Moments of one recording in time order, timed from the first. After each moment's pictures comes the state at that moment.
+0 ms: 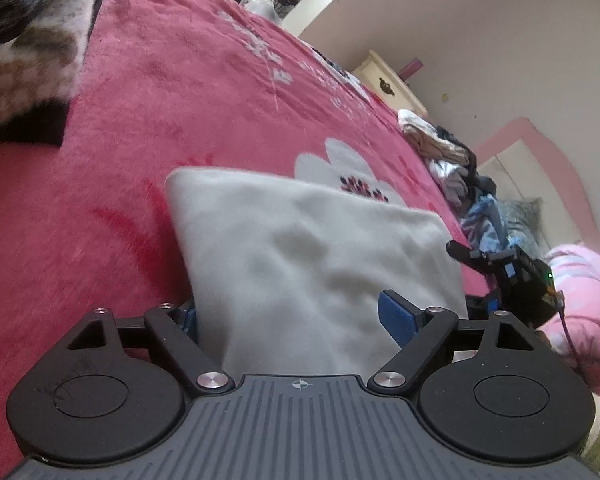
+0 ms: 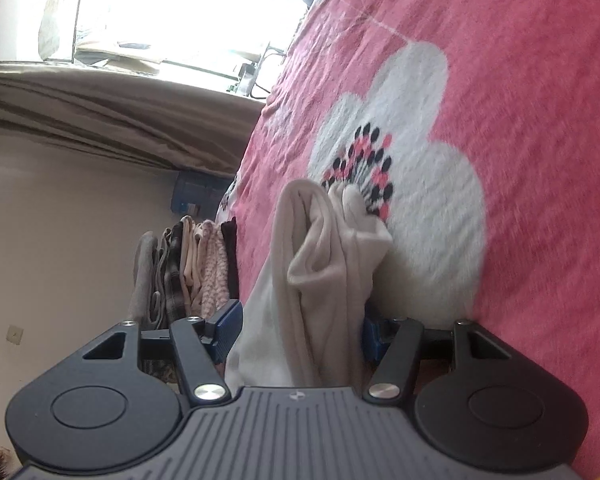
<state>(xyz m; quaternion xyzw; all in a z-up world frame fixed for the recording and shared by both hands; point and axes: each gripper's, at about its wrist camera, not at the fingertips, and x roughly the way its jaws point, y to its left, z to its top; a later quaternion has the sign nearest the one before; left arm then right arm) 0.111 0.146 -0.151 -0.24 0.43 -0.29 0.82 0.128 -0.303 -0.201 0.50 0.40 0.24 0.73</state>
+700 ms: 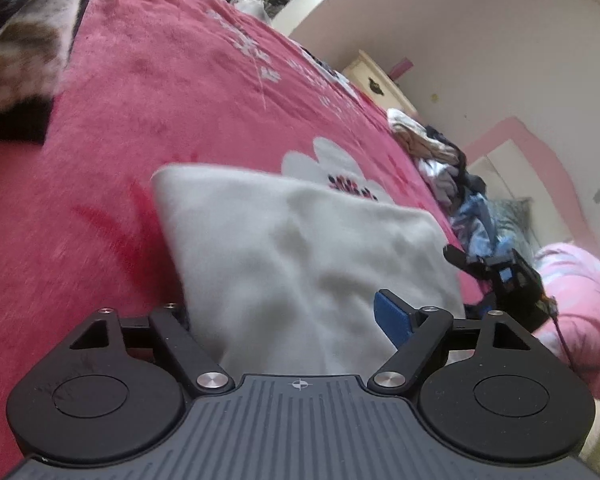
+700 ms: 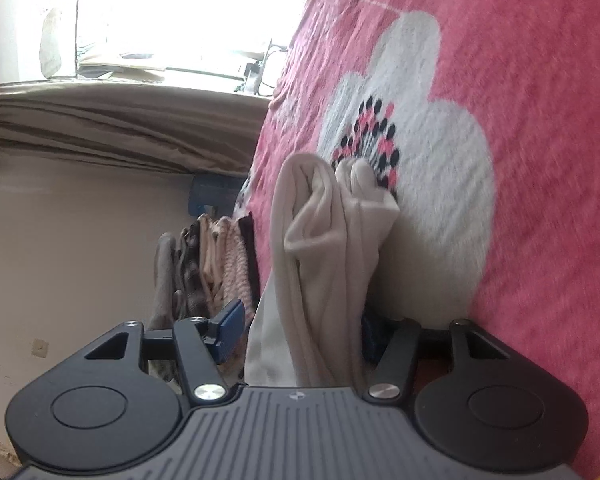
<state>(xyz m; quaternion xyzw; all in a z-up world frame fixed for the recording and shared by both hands) 0.111 0.145 -0.154 -0.25 0.42 -0.30 0.82 0.119 -0.302 -0.211 0.54 0.40 0.26 0.70</state>
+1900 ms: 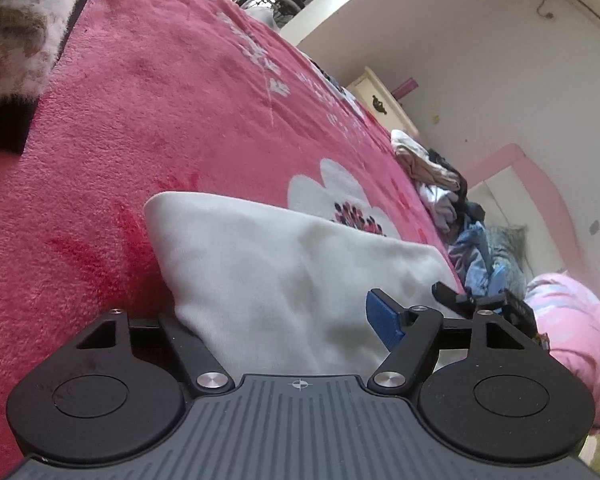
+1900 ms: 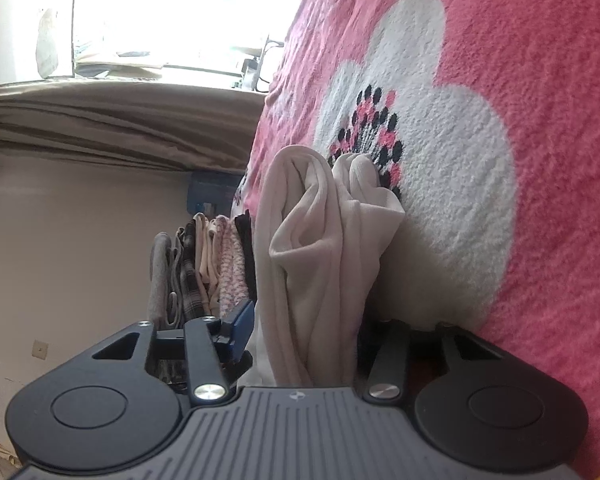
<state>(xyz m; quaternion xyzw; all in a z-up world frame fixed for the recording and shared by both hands) 0.147 0.137 -0.164 -0.29 0.41 -0.28 0.82 0.136 -0.291 -0.218 0.54 0.40 0.25 0.69</state>
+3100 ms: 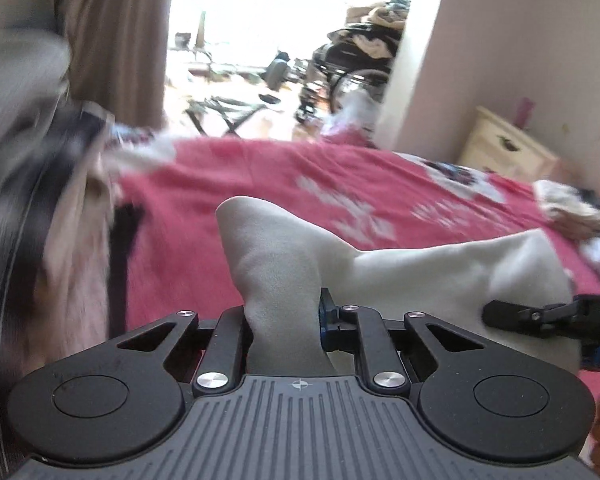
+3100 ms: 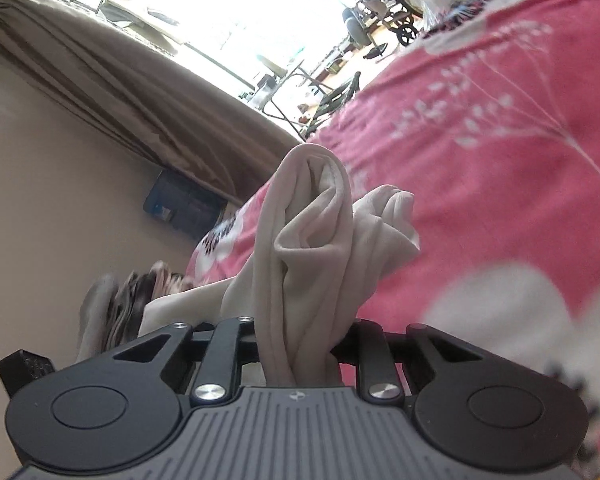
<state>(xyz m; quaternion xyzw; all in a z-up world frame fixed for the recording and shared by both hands) 0.285 0.094 -0.076 -0.06 0.33 -0.05 0.94 0.311 -0.209 -0.142 0.37 0.37 0.22 0.82</state>
